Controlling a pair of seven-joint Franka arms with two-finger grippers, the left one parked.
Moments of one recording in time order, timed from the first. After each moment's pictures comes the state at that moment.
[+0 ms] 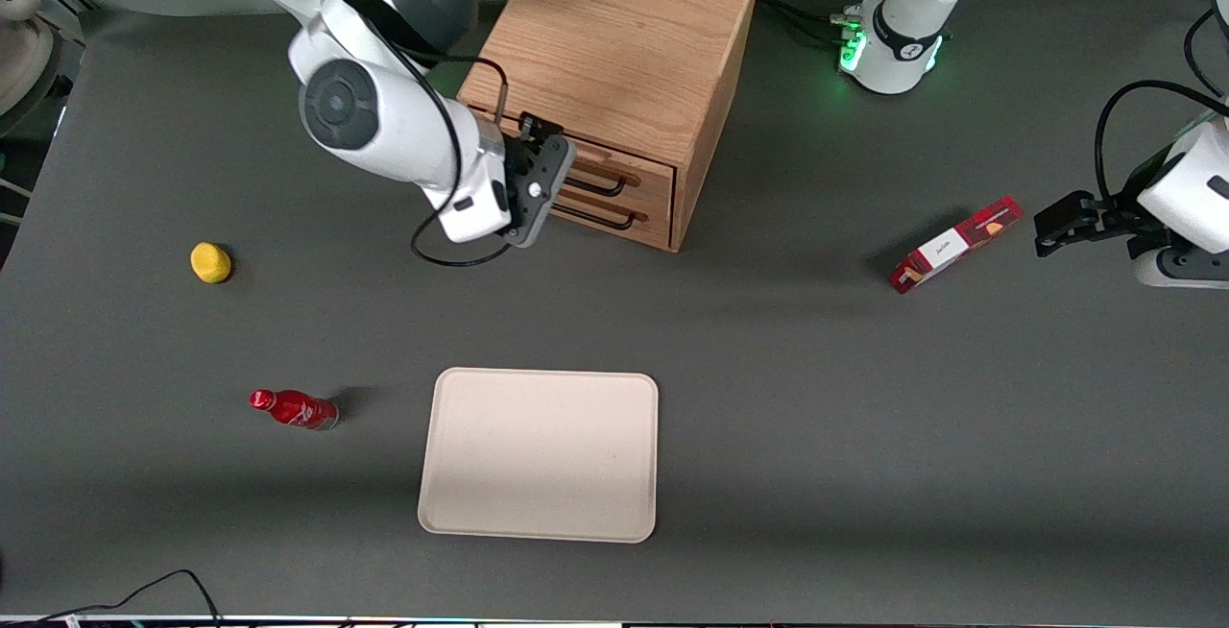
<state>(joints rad) 0.09 0.25 0.54 -1.60 0.28 1.77 -0.42</state>
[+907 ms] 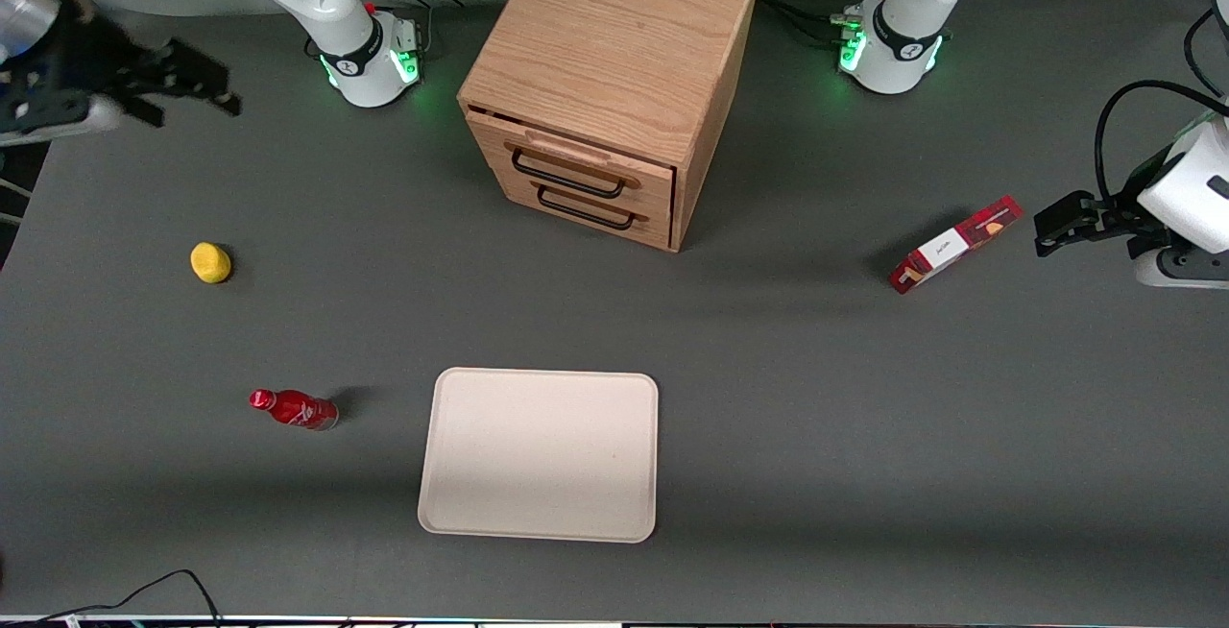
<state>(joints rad) 0.06 -0.14 0.00 -1.62 0.09 1.35 0.10</state>
